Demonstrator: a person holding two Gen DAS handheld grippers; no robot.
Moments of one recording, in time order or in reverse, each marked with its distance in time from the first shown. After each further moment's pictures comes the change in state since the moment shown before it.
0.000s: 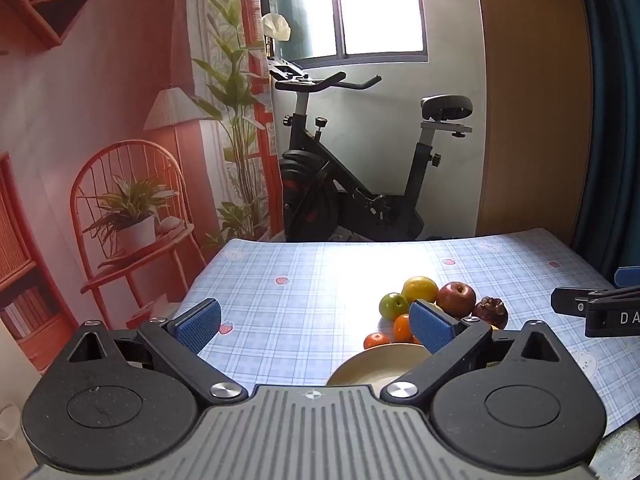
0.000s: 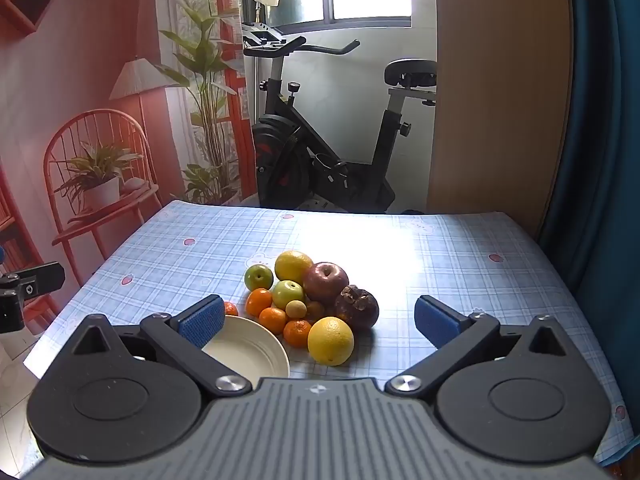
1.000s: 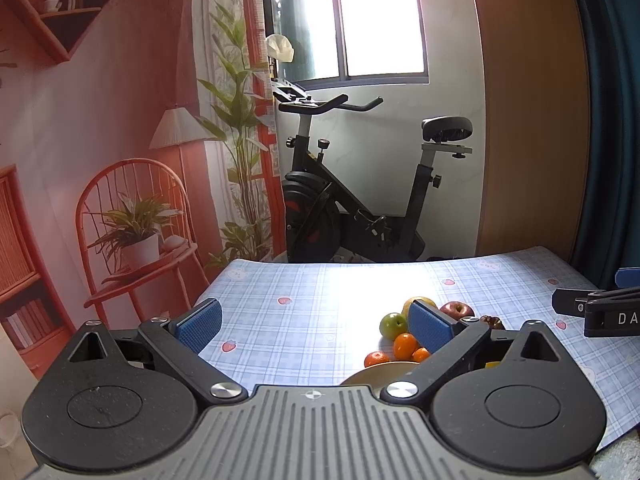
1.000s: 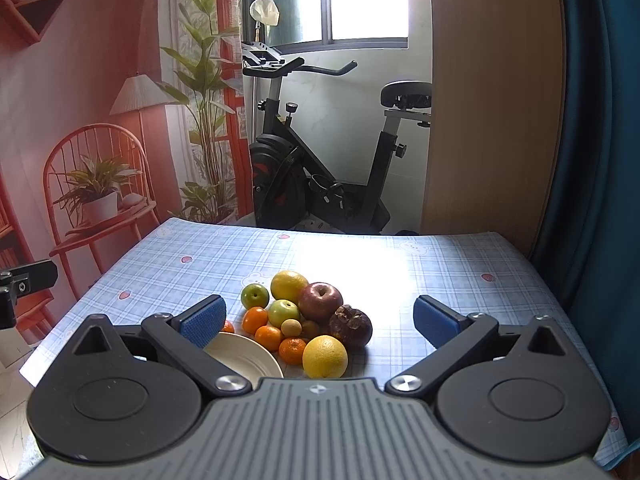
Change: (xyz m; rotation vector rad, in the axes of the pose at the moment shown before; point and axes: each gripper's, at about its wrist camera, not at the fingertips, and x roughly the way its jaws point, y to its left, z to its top) left arm -0.015 -0.005 -0.001 0.000 -0.072 0.012; right arm -0.011 -0.001 -0.001 -0.015 -0.068 -0.013
